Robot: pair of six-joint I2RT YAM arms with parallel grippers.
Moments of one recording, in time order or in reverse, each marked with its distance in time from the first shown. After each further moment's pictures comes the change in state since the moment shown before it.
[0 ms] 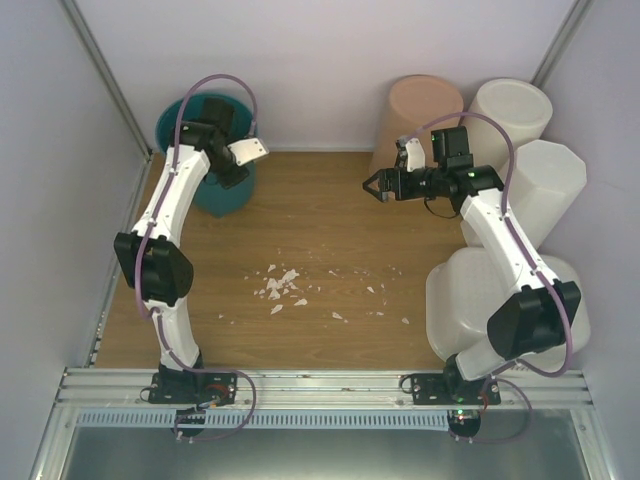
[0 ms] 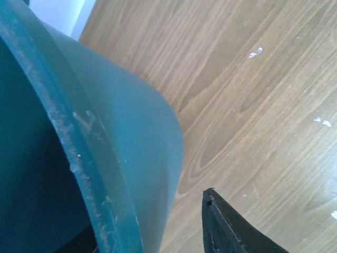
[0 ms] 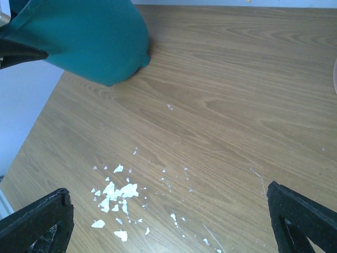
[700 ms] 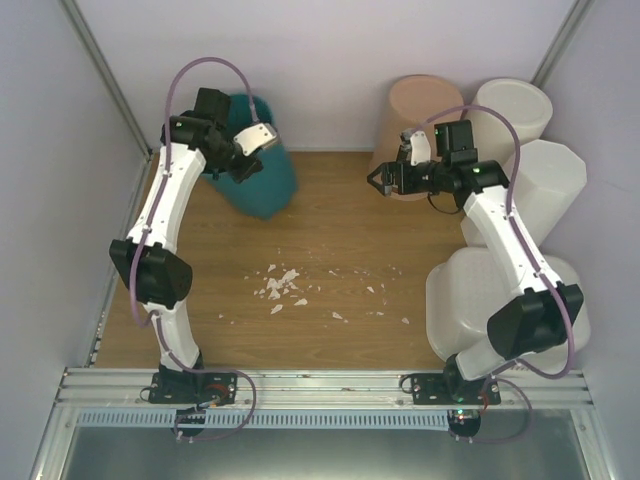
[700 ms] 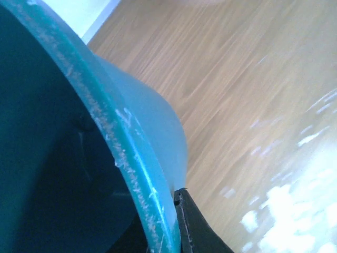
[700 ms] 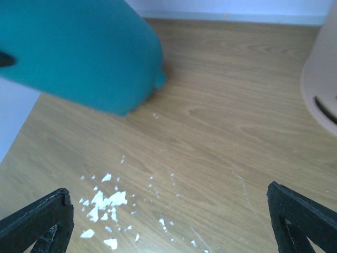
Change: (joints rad) left arm -0.010 -0.018 0.089 -0.039 0.248 -0.092; right arm 0.000 0.000 0.043 -0.031 0.053 0.005
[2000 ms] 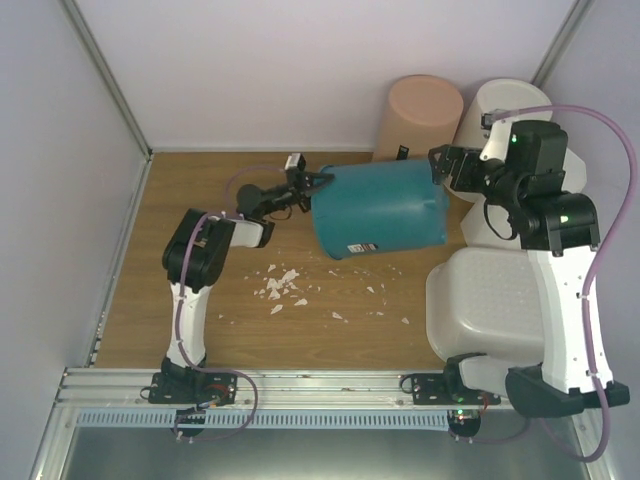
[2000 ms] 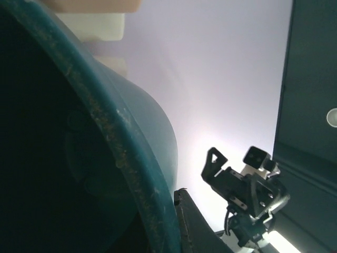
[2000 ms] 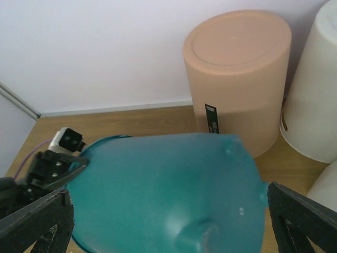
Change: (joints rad) left arm -0.153 0.202 -0.981 2.771 0.675 -2.784; right arm -0.042 -0.310 0.233 -0.232 0.405 0.141
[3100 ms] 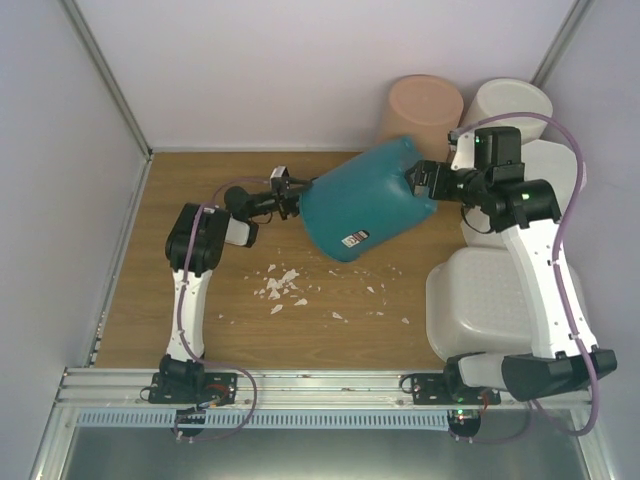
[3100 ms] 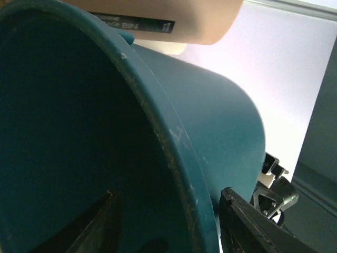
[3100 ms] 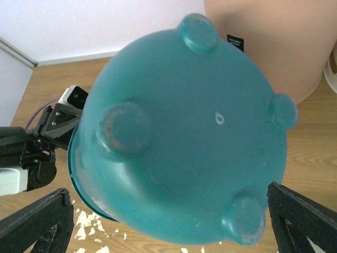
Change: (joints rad) left arm 0.106 0.222 0.077 0.011 0.172 -0.043; right arm -0.001 0.065 -0.163 0.016 -0.108 0.010
